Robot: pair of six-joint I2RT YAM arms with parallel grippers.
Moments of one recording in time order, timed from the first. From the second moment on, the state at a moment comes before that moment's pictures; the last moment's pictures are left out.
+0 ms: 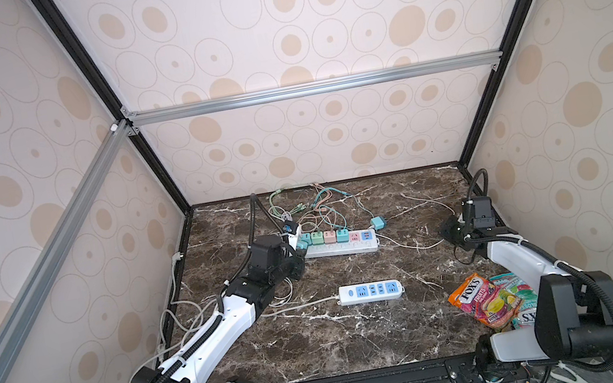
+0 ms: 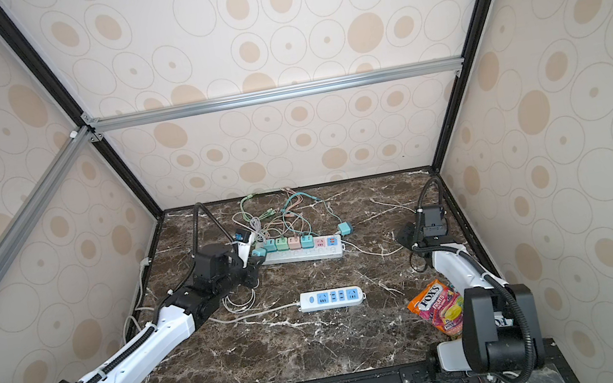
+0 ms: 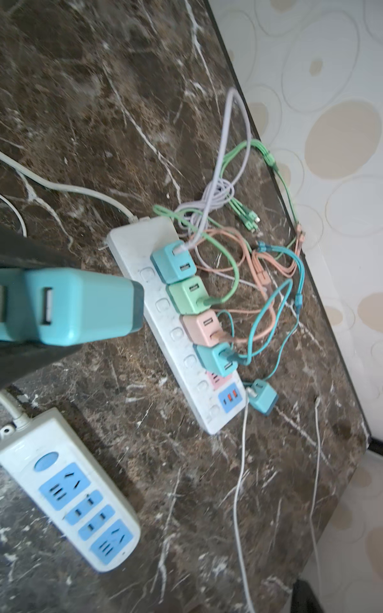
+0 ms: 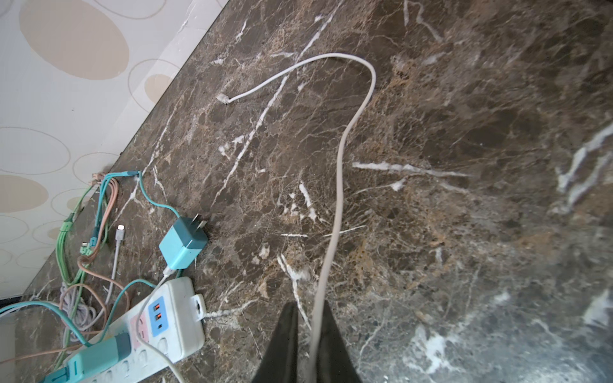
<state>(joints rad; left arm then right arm) -0.50 1.22 0.80 -0.15 0.06 0.06 -0.09 1.35 0.79 -0.24 -0.06 0.65</state>
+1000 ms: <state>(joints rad) -0.63 1.39 0.95 -0.38 0.44 0.60 -0.09 1.17 0.76 -0.23 -0.29 0.44</state>
